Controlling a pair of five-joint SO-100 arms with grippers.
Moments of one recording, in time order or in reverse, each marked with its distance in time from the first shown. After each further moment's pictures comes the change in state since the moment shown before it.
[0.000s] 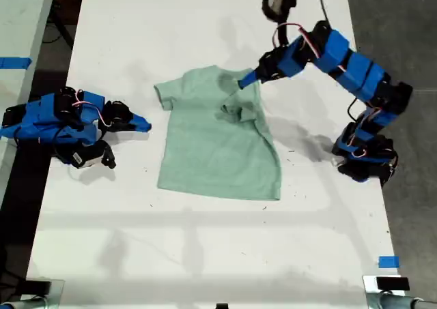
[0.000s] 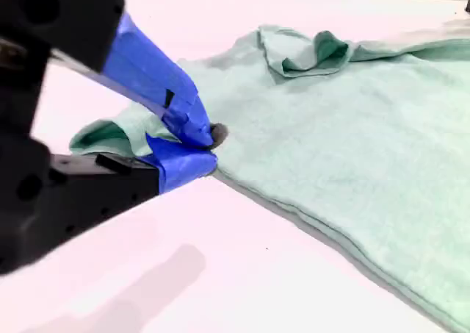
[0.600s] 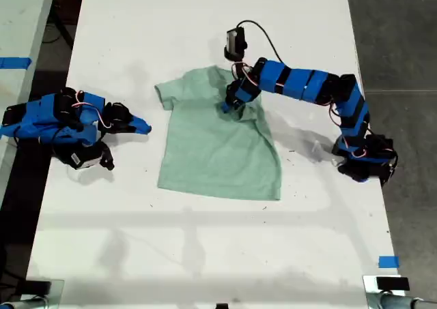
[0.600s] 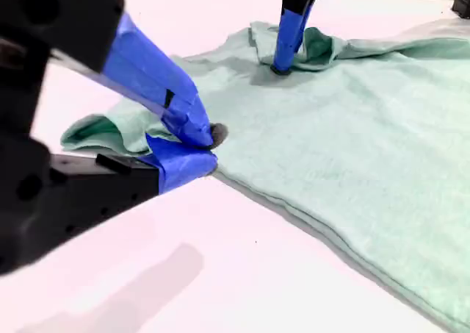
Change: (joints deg) arm 0 1.8 0.0 0.0 0.0 -1.2; arm 1 -1.7 -47.5 -13.1 -22.7 1.4
